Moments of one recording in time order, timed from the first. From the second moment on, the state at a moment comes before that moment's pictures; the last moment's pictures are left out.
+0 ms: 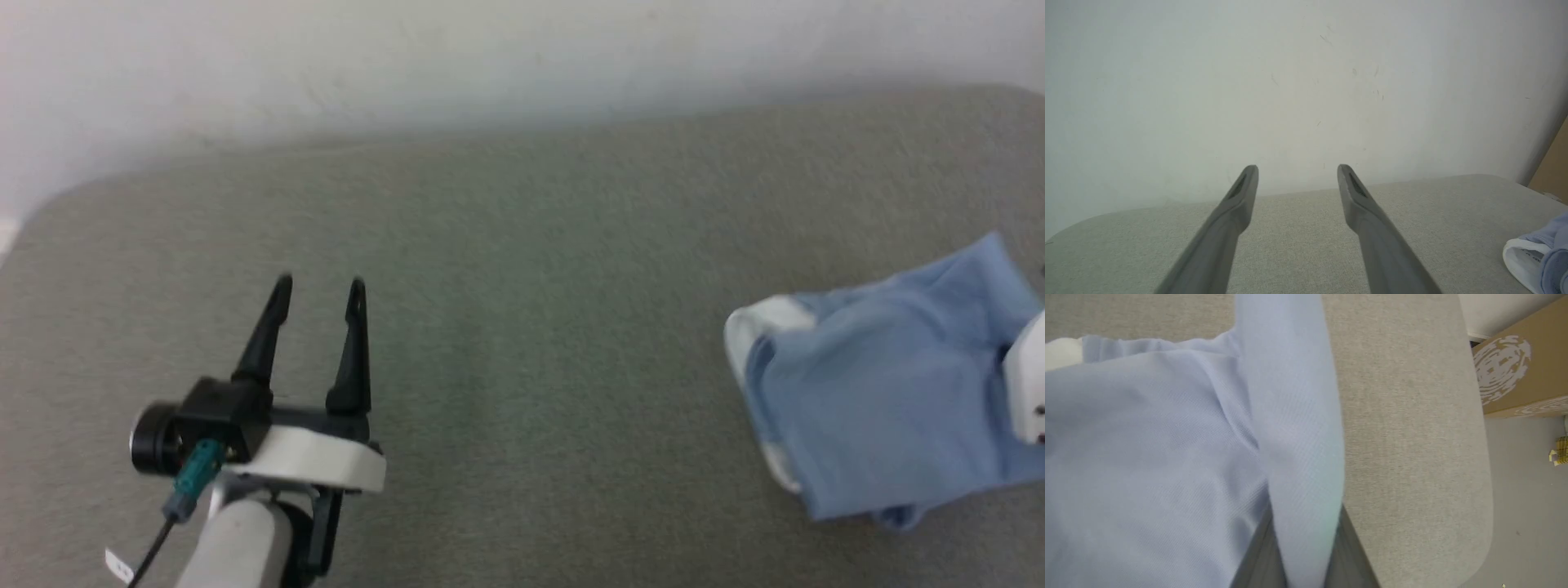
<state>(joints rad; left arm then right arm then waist) -0.14 0.24 -0.23 0.00 -0.30 0.12 -0.25 -0.40 -0.56 0.12 0.45 0.38 0.13 0.65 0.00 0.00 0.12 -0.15</state>
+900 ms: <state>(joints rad) -0.24 0.22 -0.25 0.05 -0.30 0.11 -0.25 -0.53 -0.52 -0.31 0.93 -0.06 0.13 -0.18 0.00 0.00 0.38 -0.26</state>
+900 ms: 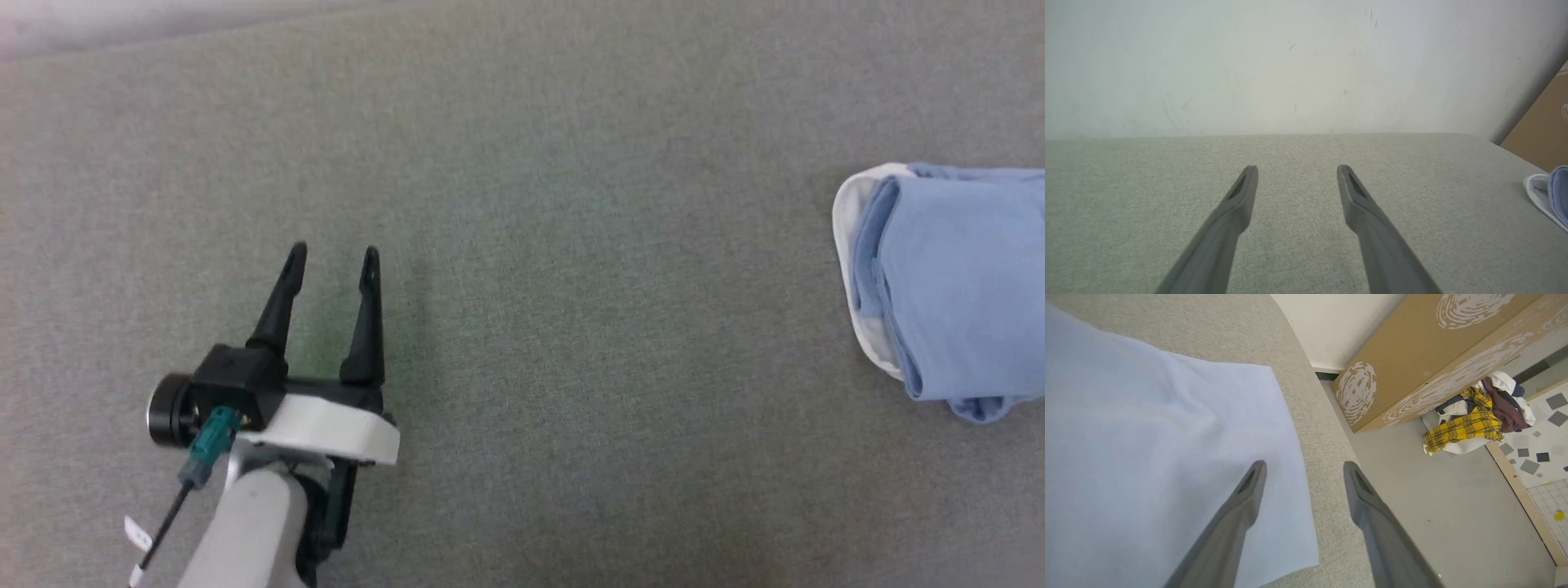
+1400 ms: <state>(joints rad) -0.10 0.18 -0.16 0.09 -0.32 0.12 -0.26 -0.18 -0.18 -0.15 0.46 0.07 0.13 -0.24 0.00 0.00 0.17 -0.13</state>
